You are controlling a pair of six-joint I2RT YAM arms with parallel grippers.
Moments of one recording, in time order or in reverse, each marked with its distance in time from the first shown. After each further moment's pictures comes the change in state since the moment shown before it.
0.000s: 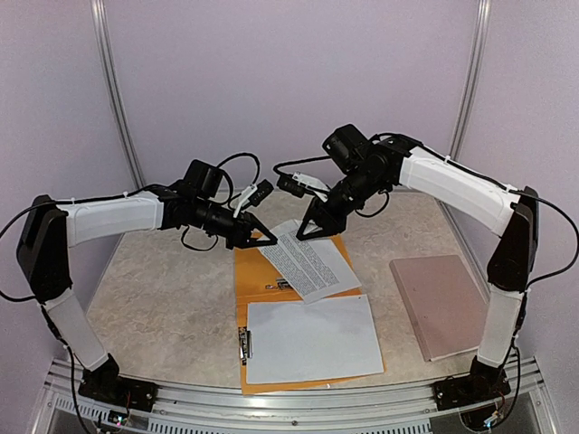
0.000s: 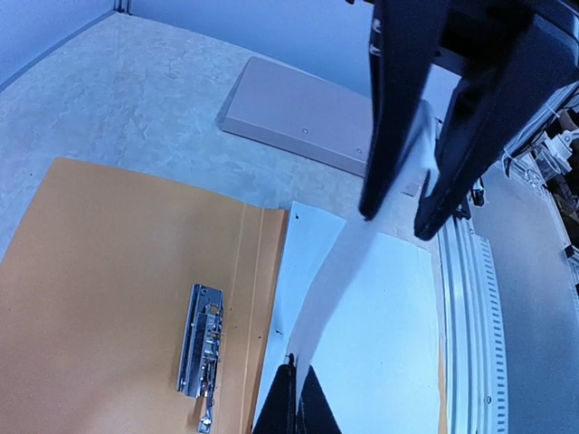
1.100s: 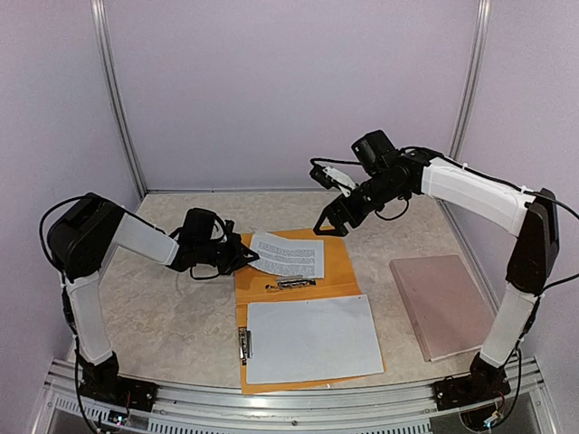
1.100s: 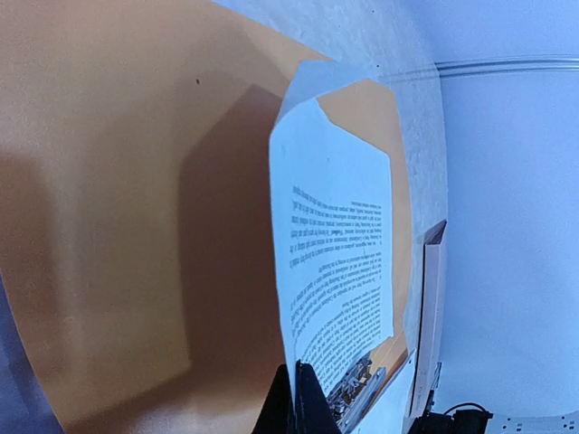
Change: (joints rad) left arm 0.105 0.243 -0.312 0.661 -0.341 -1.145; right arm -0.119 -0.123 -0.257 0.246 0.135 0.225
